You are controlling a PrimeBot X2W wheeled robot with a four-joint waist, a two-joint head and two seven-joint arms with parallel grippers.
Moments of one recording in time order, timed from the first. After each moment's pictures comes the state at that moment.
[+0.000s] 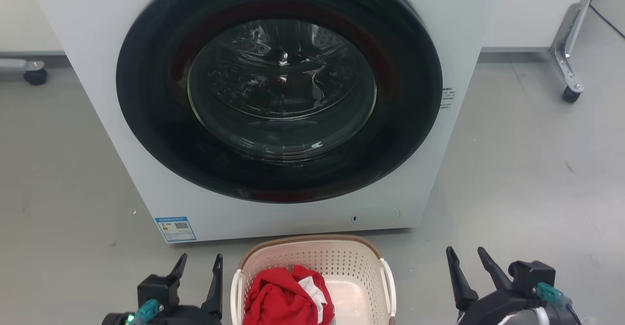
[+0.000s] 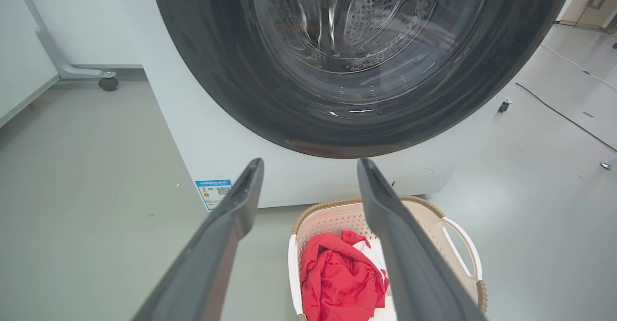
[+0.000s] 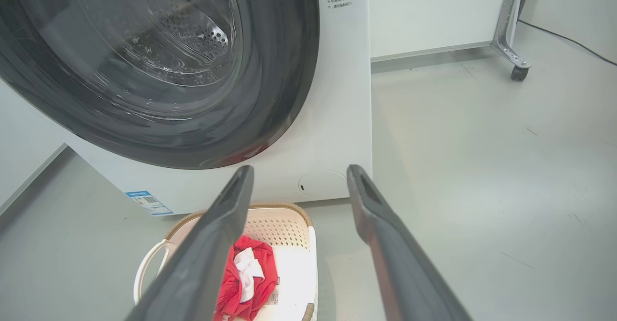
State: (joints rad) left arm -0.31 0.16 -0.42 0.63 -0.51 0.08 -0.25; right arm -0.35 -0.17 0.44 0.68 0.57 -0.01 -0.25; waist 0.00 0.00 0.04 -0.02
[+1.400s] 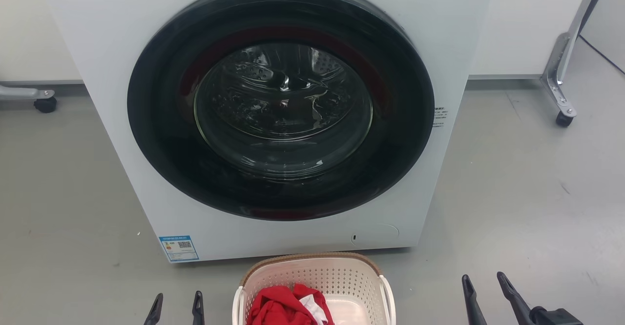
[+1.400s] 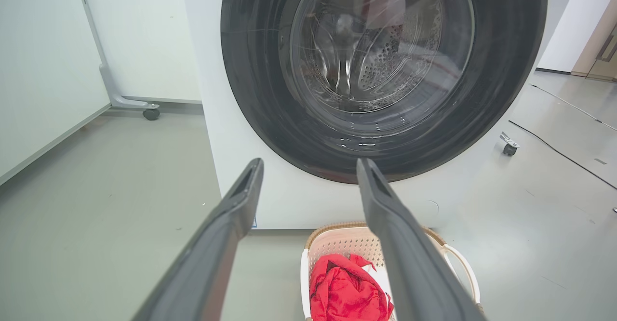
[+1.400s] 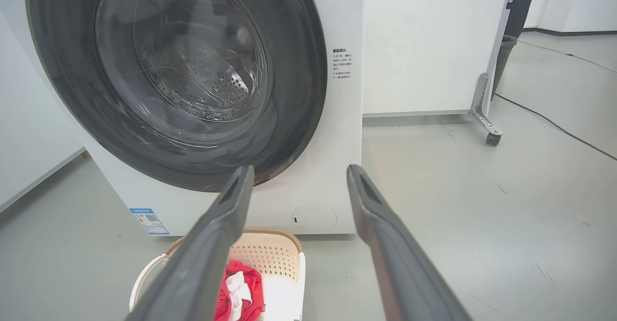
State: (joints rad) left arm 0.05 0.14 -0.22 0.22 -0.35 0.12 -0.25; right arm -0.03 -0.23 0.36 0.23 0.40 -0.10 -0.25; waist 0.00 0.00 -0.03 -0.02
